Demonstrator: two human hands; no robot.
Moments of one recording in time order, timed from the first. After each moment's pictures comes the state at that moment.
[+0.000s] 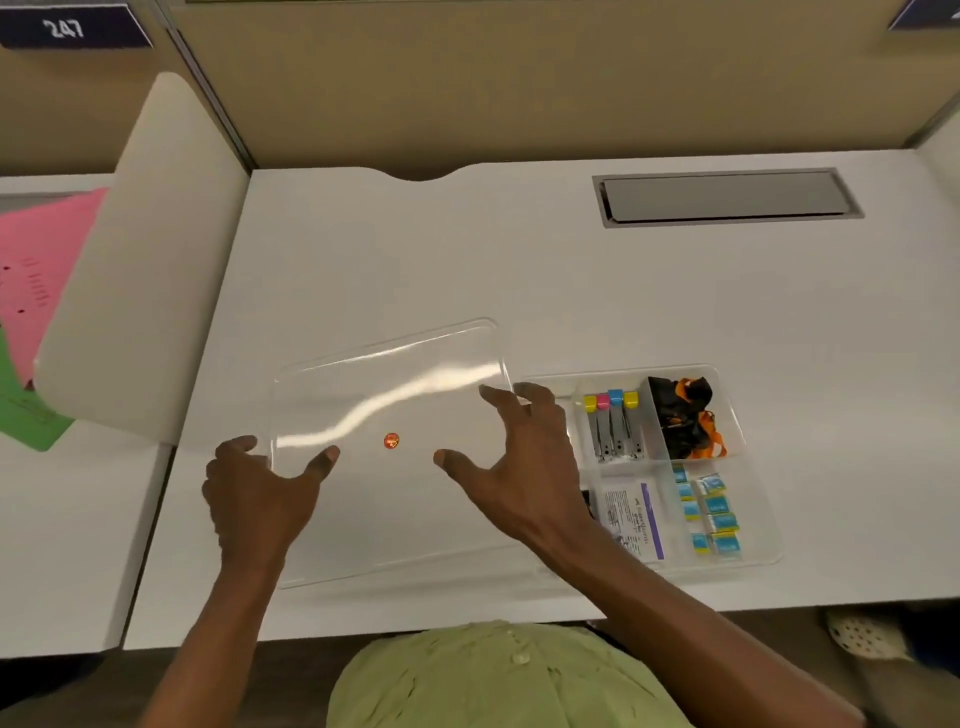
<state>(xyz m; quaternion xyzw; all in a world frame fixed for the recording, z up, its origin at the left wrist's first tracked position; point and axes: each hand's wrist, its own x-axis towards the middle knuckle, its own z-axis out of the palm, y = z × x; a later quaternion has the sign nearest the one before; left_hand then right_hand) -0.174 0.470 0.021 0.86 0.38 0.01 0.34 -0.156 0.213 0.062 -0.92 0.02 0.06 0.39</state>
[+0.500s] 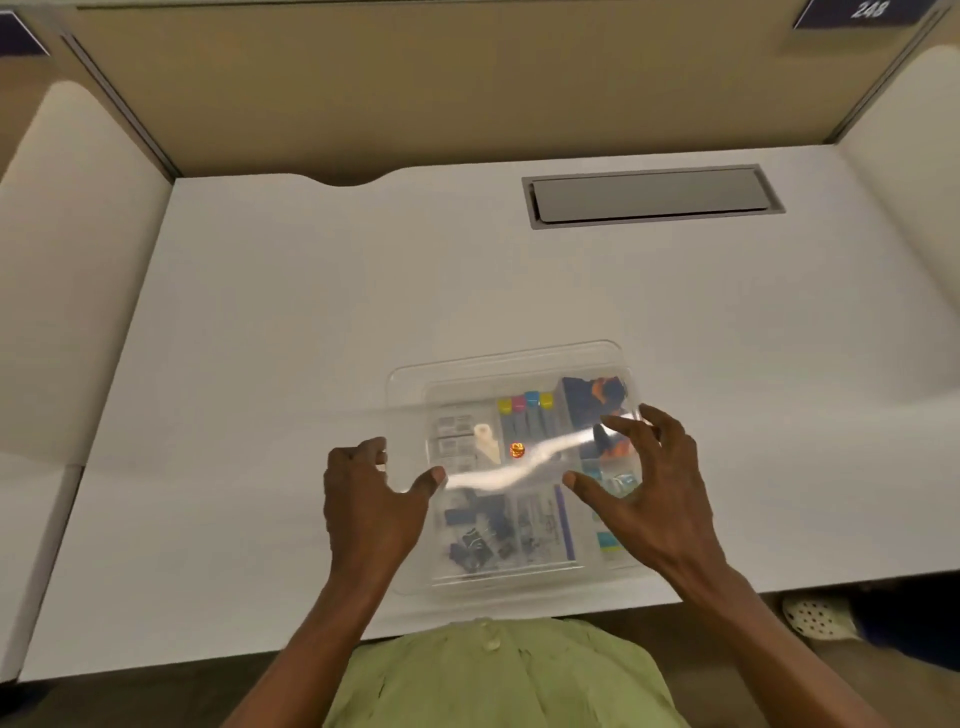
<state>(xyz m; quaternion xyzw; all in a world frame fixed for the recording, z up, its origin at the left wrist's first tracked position) -0.176 0.269 0.031 0.90 0.23 -0.05 0.37 -0.187 -0.013 0.040 -0.94 0.06 -0.01 0.32</state>
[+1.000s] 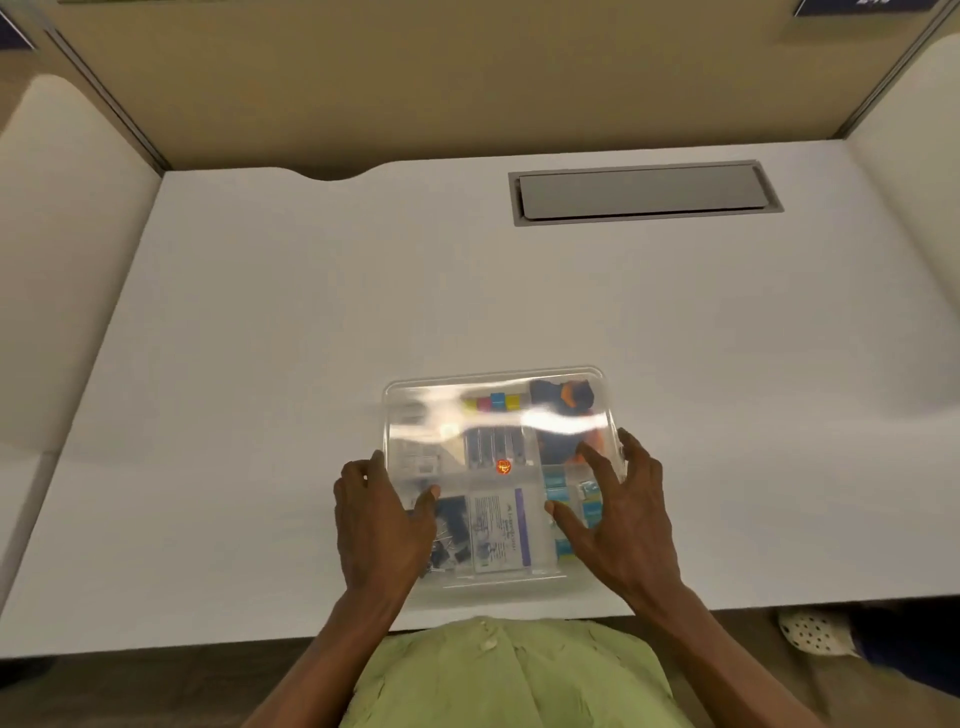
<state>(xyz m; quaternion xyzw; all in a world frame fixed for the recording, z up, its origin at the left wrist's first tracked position) -0.192 0.205 -0.015 0.94 0.21 -0.07 0.26 -0.198 -0.056 -0.025 -0.96 0.02 0.01 0.27</state>
